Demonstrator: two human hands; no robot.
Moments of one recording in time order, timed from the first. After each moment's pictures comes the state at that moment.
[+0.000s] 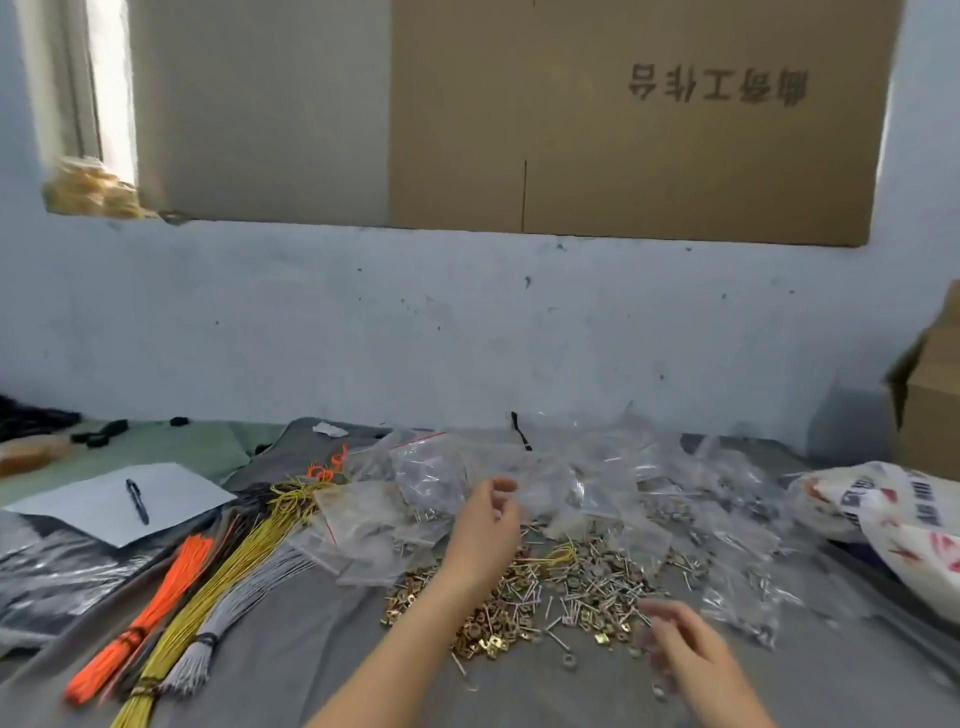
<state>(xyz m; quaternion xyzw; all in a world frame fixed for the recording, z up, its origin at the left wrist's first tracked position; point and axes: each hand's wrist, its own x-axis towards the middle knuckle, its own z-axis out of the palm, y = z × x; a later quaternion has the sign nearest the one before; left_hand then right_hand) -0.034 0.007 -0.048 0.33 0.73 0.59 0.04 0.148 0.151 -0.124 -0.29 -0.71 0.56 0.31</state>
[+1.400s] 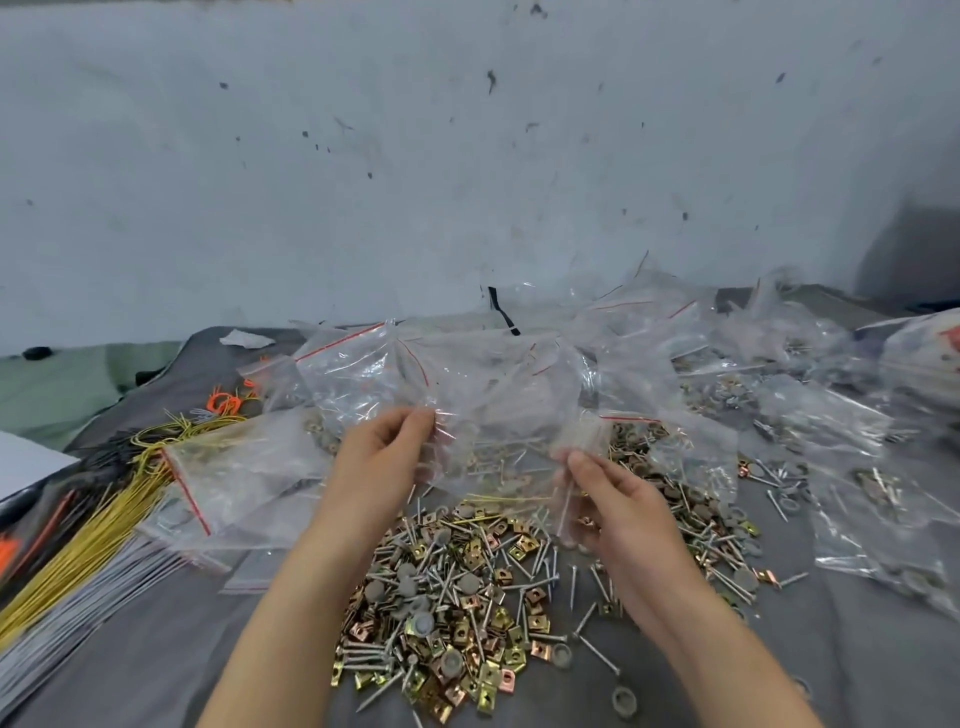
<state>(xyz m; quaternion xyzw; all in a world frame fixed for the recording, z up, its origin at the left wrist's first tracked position) -0.190 0.058 -0.118 0.23 0.71 0.66 0.09 -0.052 0.211 -0.170 -0.20 -0.53 0.78 0.27</state>
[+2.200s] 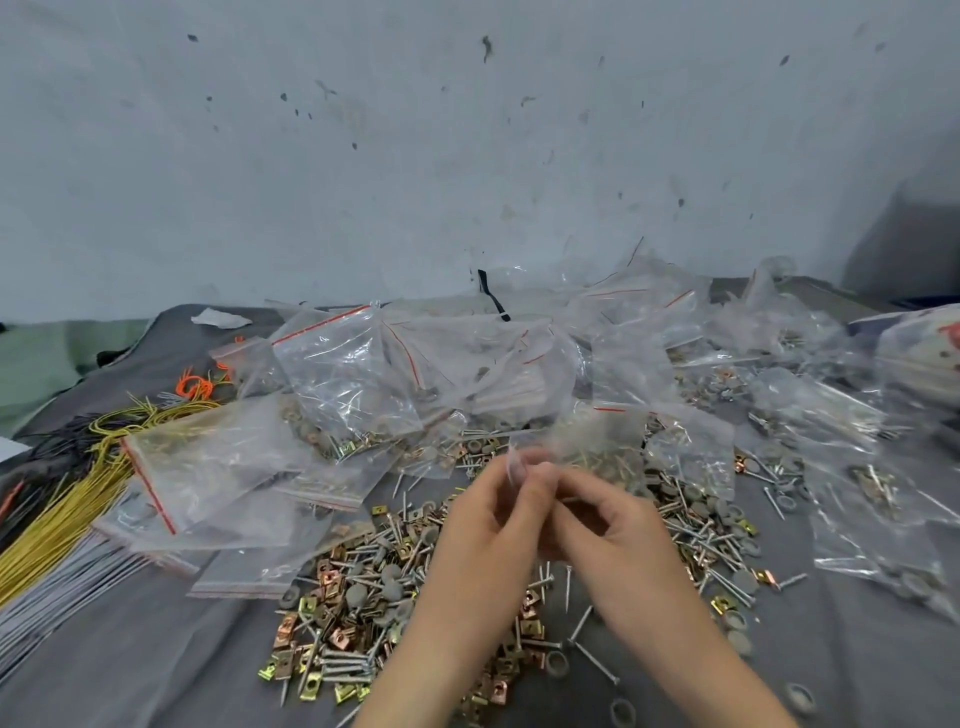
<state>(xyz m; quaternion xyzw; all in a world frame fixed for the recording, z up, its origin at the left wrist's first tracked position) -0.116 0.093 -0.151 0.35 0.61 0.69 0.17 -0.045 0.192 -0.175 -0.09 -0.70 0.64 0.30</state>
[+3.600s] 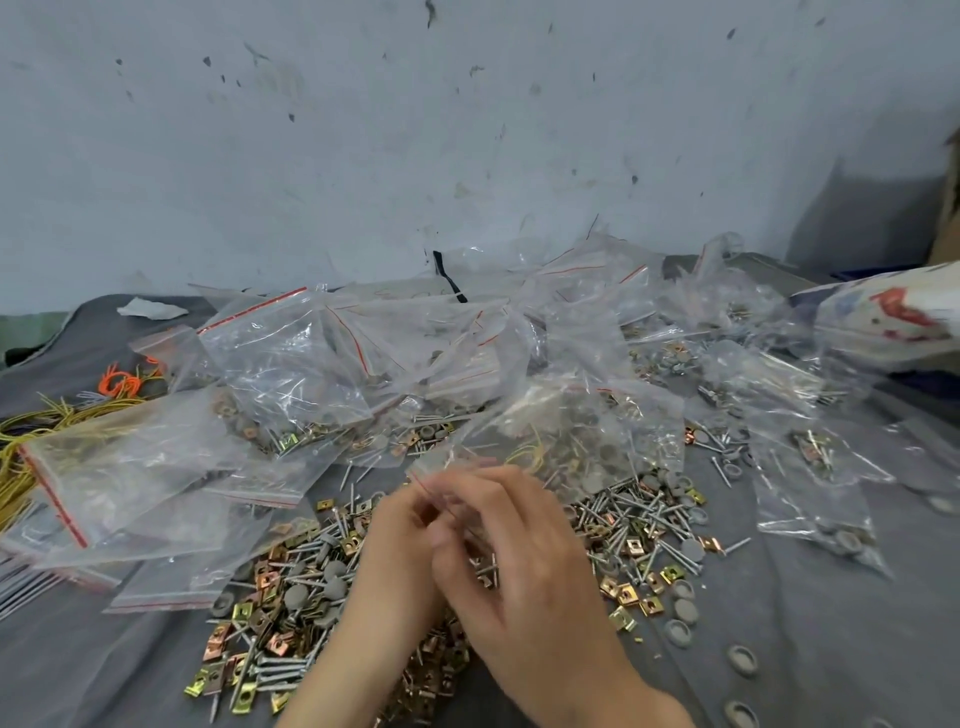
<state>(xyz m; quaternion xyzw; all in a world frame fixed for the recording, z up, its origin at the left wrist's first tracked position) -0.125 0.087 -0.164 0.33 0.67 0.65 0.18 -0.039 0.159 -0.178 -0.04 -0.85 0.20 0.48</state>
